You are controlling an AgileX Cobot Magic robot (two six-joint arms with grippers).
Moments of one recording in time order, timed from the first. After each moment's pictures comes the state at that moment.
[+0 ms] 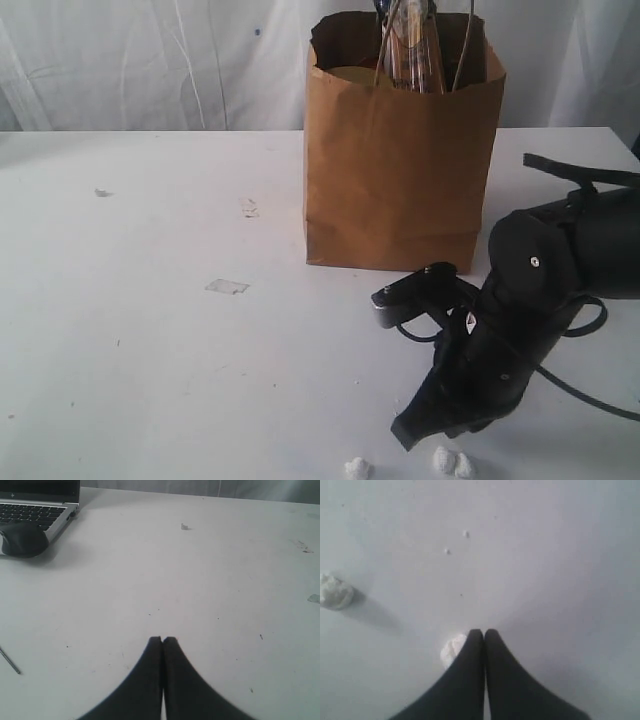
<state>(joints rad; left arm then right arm) 0.09 0.06 0.03 -0.18 0.31 0.11 0.57 1.63 -0.79 0.15 0.70 -0.17</state>
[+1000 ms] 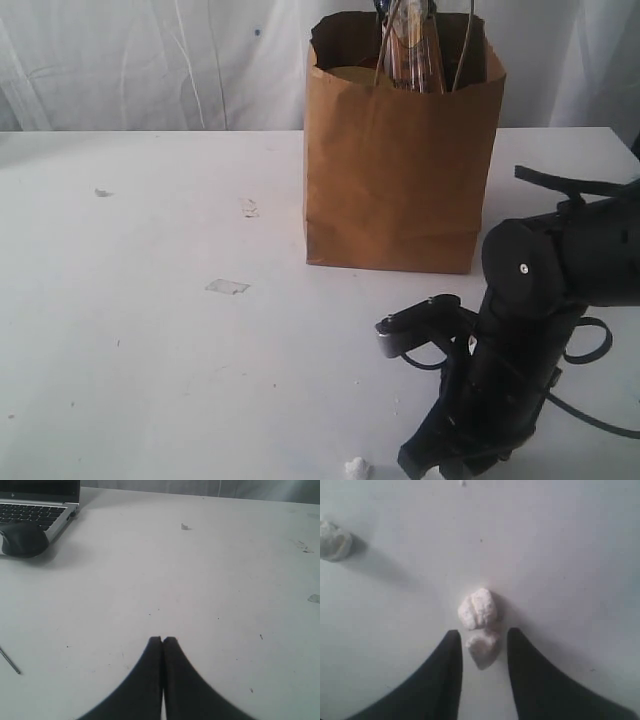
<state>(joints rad) 0.09 0.06 0.03 -0.18 0.31 0.11 0.57 1.67 -0.78 0.20 0.83 -0.19</state>
